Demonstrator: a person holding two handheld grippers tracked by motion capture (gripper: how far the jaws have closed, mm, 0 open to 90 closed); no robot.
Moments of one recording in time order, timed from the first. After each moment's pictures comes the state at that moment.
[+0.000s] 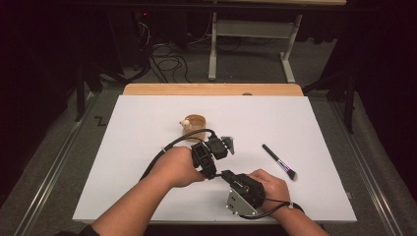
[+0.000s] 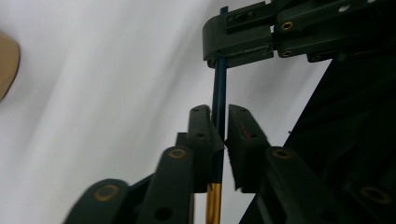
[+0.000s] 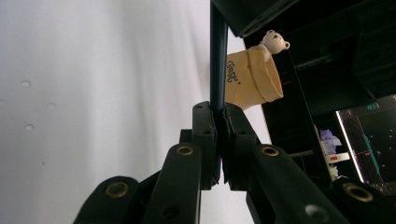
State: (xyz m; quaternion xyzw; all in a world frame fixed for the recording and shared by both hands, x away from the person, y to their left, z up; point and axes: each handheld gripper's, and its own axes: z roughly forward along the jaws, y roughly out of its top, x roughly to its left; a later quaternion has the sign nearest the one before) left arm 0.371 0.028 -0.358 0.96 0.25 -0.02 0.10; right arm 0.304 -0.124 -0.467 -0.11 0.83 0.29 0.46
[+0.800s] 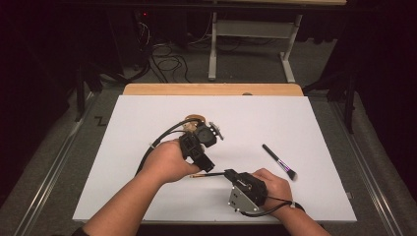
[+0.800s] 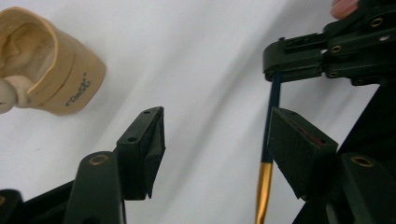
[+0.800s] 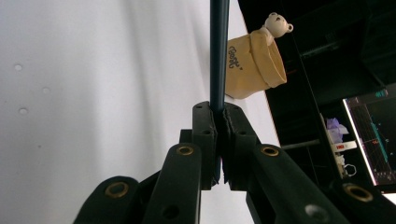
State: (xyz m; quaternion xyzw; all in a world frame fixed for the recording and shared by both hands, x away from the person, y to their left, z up) left arm 0.379 0.058 -0.342 0.94 0.29 0.07 0.17; right arm 0.309 -0.129 -0.467 -0.08 0.84 0.29 0.45
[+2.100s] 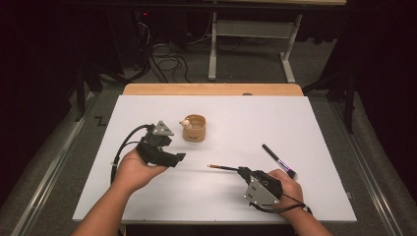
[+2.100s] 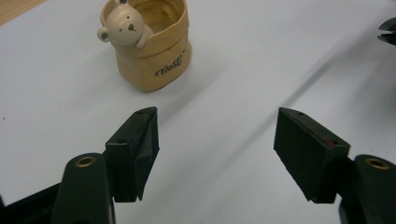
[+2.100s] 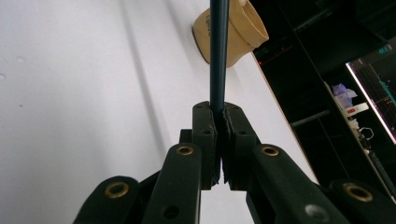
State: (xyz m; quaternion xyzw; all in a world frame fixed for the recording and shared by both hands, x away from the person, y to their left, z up) left arm 0.375 0.166 -0.390 0.85 0.37 0.13 0.34; right arm 0.314 -0.167 -0.467 0.01 0.84 0.32 0.43
